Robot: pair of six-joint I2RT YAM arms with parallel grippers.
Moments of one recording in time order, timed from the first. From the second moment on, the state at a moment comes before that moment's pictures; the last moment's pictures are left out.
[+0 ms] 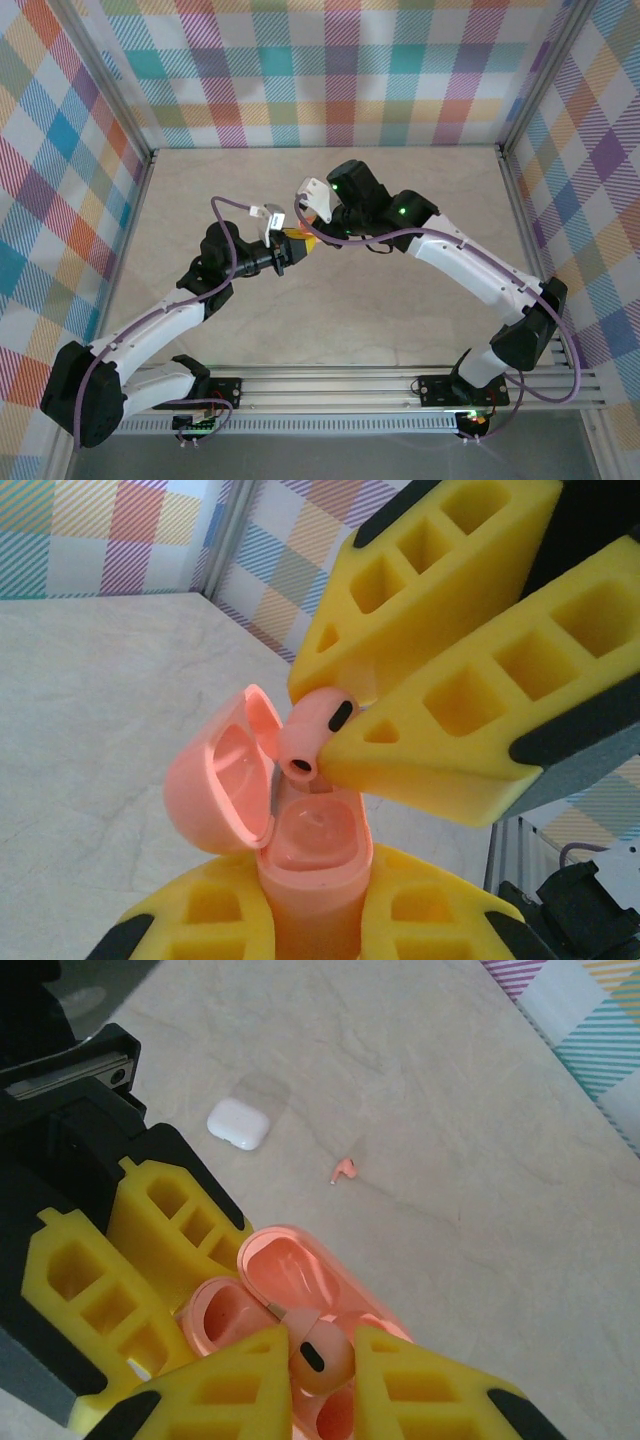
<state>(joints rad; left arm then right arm) -0.53 1.09 0.63 0.33 0.57 -0.39 0.87 1.54 1.64 -0.84 -0.04 -0.27</state>
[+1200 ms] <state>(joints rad) -0.54 1.07 0.62 0.37 0.63 -0.28 0.88 1.49 1.64 -0.87 -0.03 -0.31</state>
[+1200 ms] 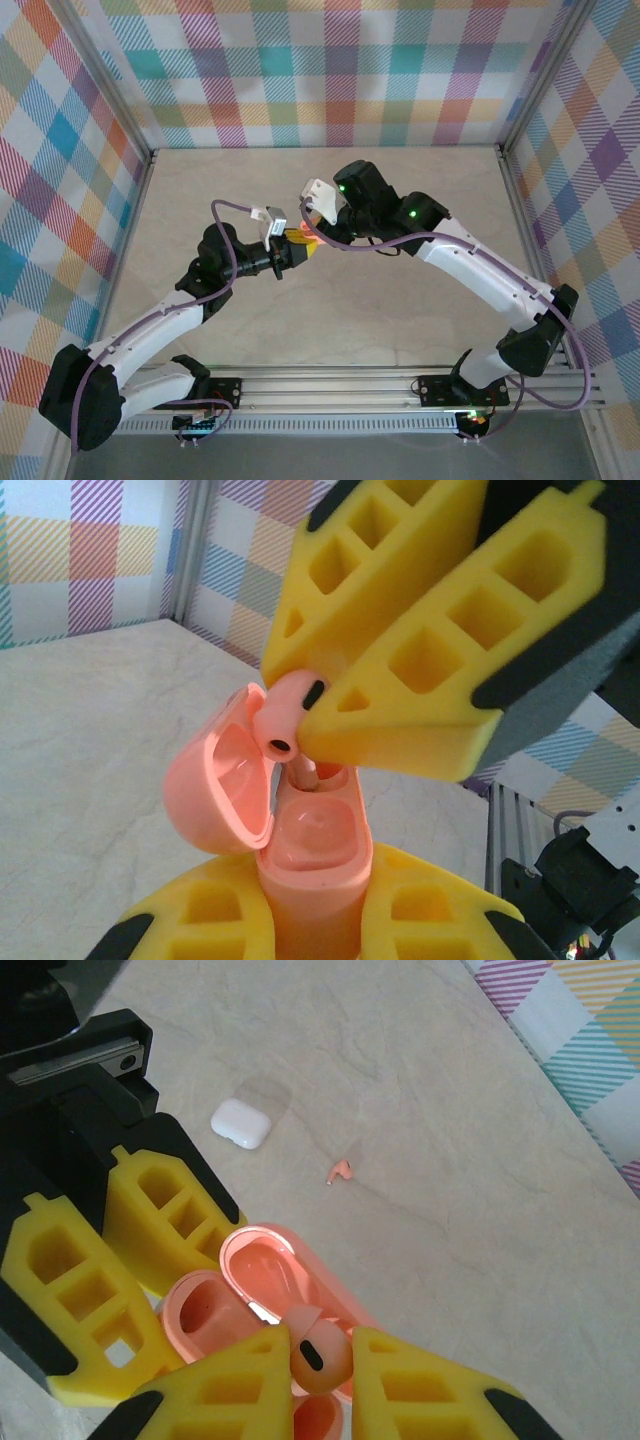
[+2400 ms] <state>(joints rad) -0.55 1.04 0.58 0.44 0.65 -0.25 0.88 1.40 1.52 -0.82 -0.07 -0.39</state>
